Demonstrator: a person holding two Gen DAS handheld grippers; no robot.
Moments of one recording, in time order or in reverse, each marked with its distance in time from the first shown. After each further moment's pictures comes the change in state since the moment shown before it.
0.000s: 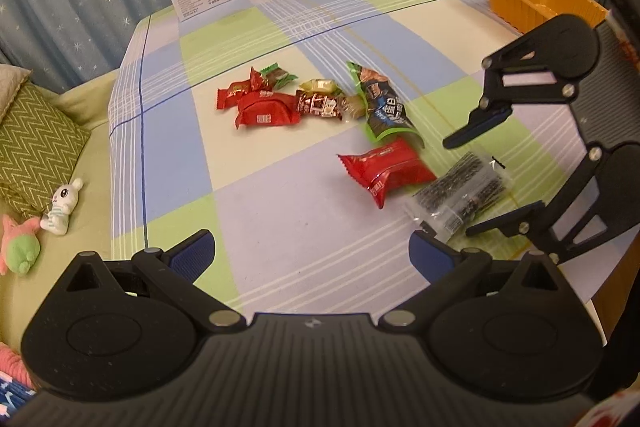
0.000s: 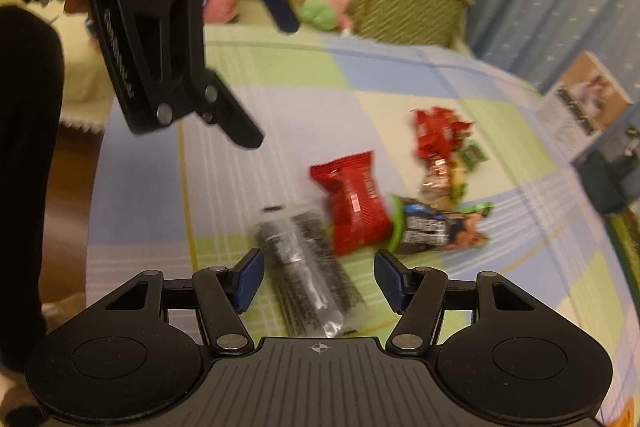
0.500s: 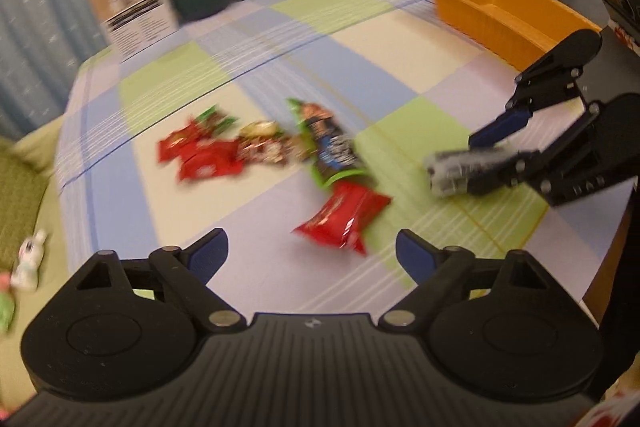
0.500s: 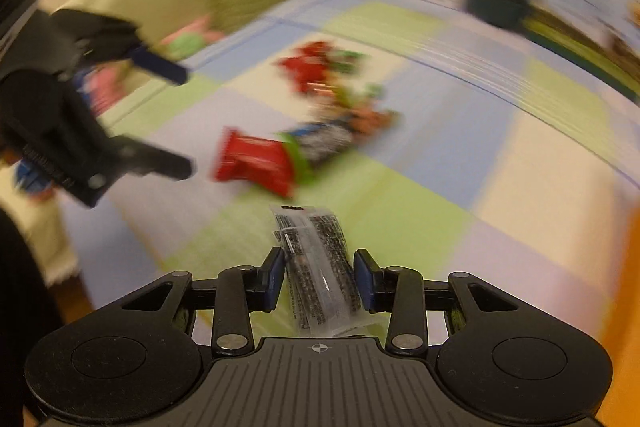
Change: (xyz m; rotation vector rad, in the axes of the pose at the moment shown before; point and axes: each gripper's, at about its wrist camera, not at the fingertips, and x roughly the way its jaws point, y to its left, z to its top) left arm 0.020 -0.020 0.030 0.148 -0.059 -0.143; right arm -0.039 -0.046 -0.051 0.699 0.015 -0.146
